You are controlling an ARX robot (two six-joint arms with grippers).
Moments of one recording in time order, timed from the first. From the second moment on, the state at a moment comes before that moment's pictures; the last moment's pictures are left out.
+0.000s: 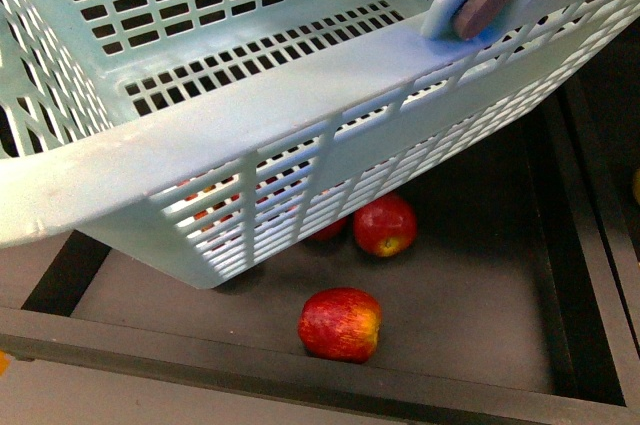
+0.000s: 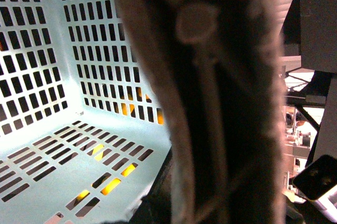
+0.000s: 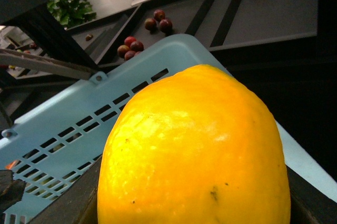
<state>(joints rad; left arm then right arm) -0.62 1.63 1.48 -0.29 0.15 -1.19 0.24 1.33 0.86 0.32 -0.12 0.39</state>
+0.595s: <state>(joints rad) -0.62 1.63 1.48 -0.29 0.16 -1.19 0.28 1.34 0.83 0.31 -0.09 0.40</state>
